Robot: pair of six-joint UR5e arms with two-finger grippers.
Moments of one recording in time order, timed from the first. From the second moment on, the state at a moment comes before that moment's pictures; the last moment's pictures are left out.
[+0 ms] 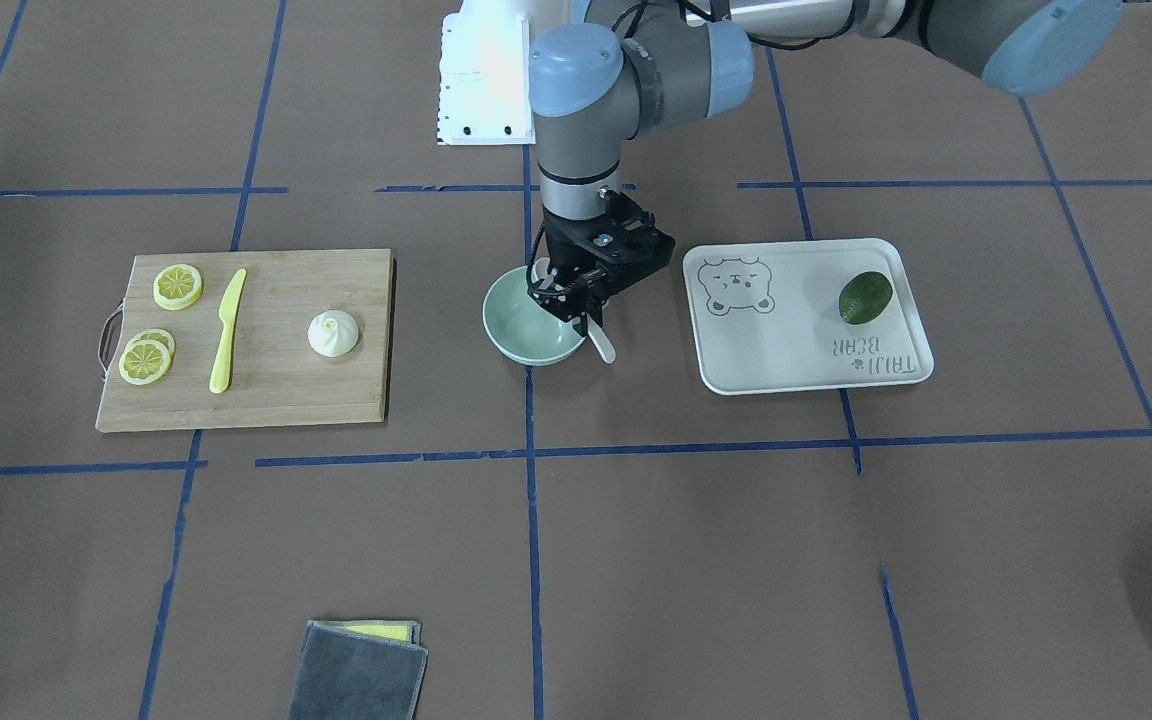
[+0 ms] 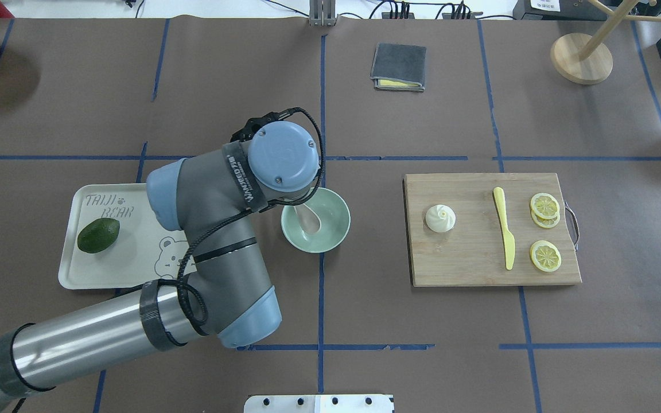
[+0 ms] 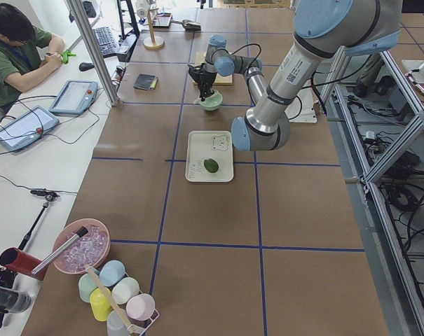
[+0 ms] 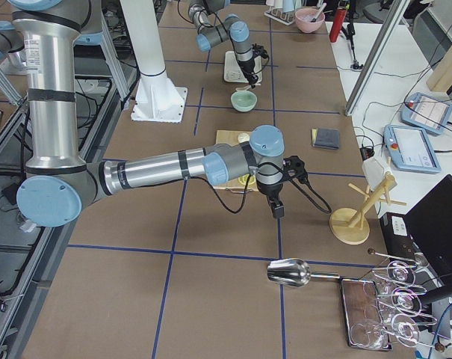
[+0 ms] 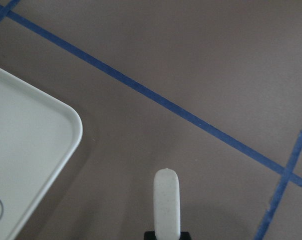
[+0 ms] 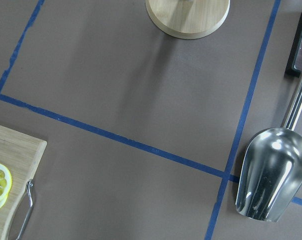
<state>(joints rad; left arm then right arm) -0.48 -2.42 -1.57 -1.48 -1.62 -1.82 1.44 -1.58 1.79 -1.41 2.30 0.02</state>
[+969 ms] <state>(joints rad) -0.46 -2.33 -1.72 -1.48 -1.60 -1.53 1.44 -1.56 1.80 -1.40 2.30 0.07</state>
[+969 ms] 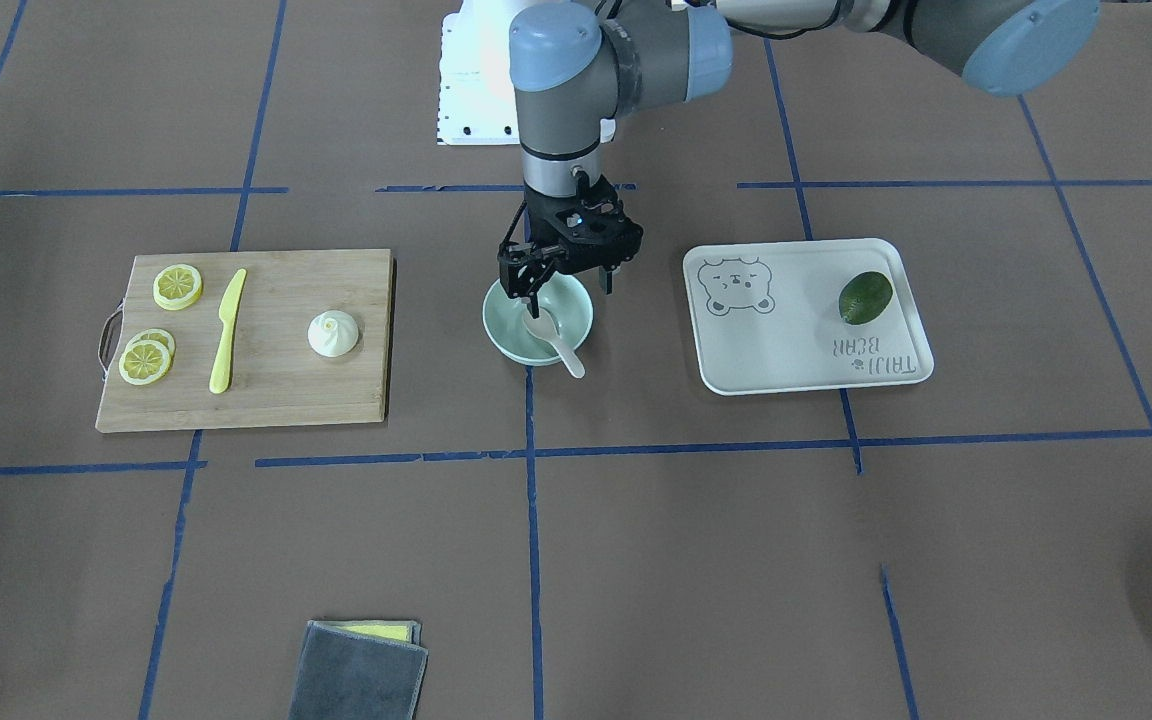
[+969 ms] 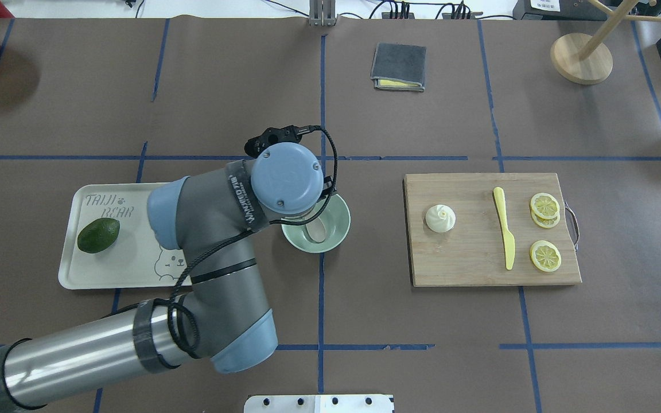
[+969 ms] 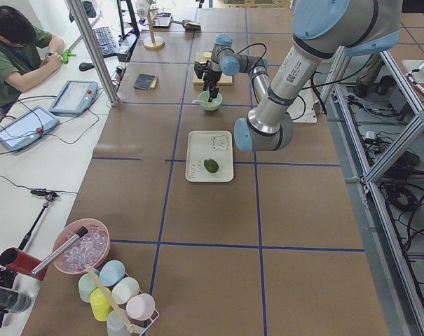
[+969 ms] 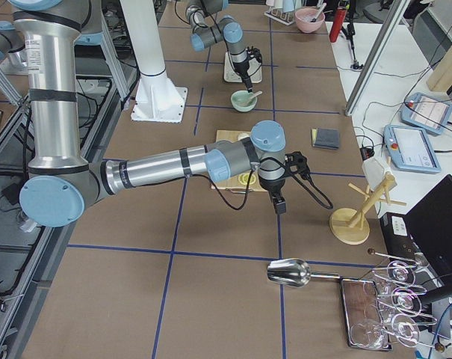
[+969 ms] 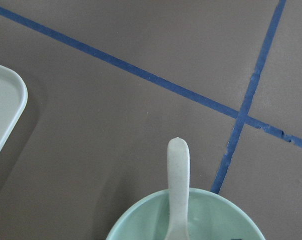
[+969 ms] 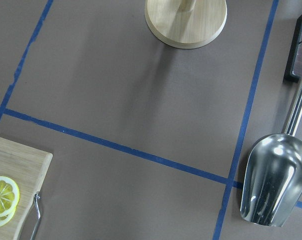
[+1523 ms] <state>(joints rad) -0.70 -2.09 -1.99 -1.49 -1.82 -0.88 1.36 -1.54 1.81 -1.32 2.30 0.07</state>
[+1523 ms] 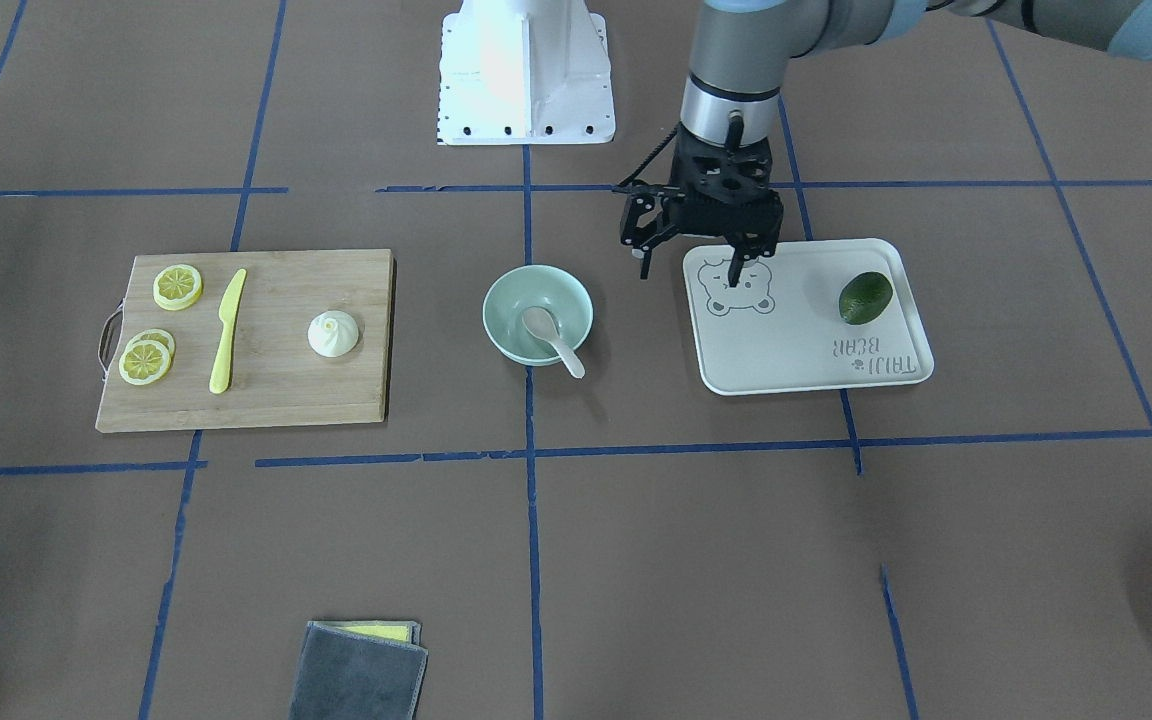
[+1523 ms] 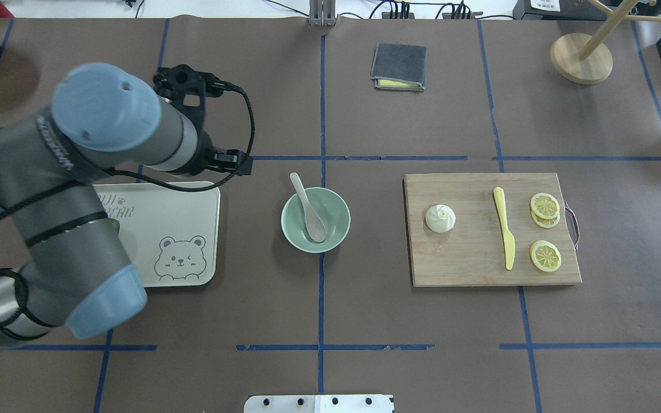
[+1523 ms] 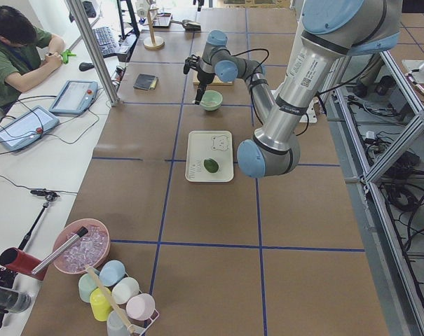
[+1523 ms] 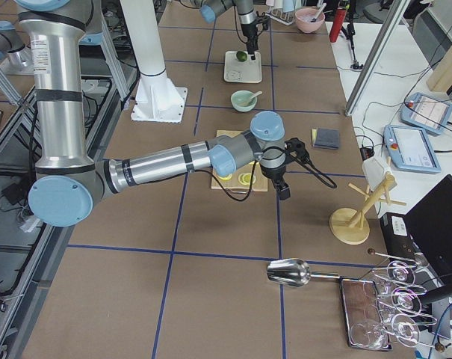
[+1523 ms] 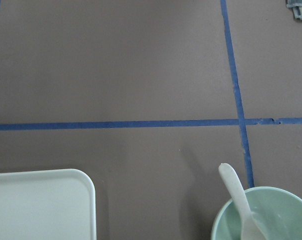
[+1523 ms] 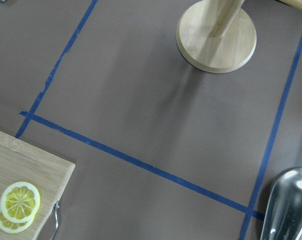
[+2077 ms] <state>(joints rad) -1.16 -1.83 -1.97 -1.50 -2.15 -0.19 1.24 -1.40 1.87 -1.37 2.33 0.33</state>
